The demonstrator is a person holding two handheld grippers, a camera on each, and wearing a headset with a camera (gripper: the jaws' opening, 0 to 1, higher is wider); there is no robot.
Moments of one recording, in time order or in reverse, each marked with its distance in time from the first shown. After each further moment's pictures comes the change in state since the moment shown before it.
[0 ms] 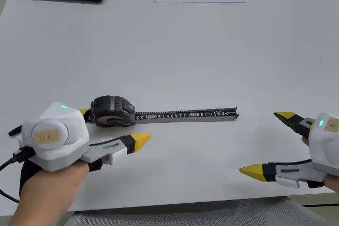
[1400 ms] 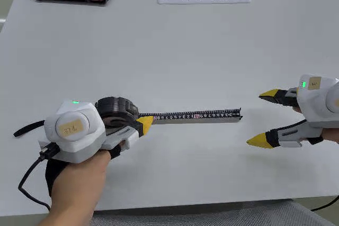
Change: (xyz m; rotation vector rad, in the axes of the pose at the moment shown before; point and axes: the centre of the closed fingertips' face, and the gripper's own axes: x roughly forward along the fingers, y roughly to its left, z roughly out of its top) left arm 0.015 0.017 0.008 -0.139 -0.033 0.193; right arm 0.022 -0.034 0.021 -0.199 0.124 0.181
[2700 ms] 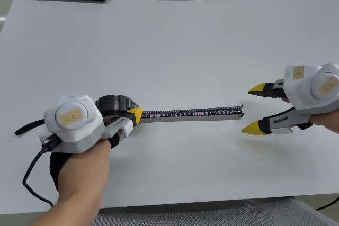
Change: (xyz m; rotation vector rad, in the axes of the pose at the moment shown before) left arm 0.003 0.016 -0.002 -0.087 0.019 0.084; right arm 0.018 -0.005 0.007 -0.079 0.025 0.058
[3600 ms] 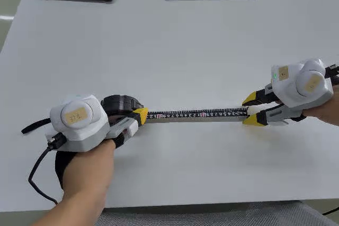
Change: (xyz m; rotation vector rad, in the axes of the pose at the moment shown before) left arm 0.003 0.002 -0.002 -0.009 0.009 -0.005; right arm 0.023 -0.002 -0.005 -0.152 0.099 0.111
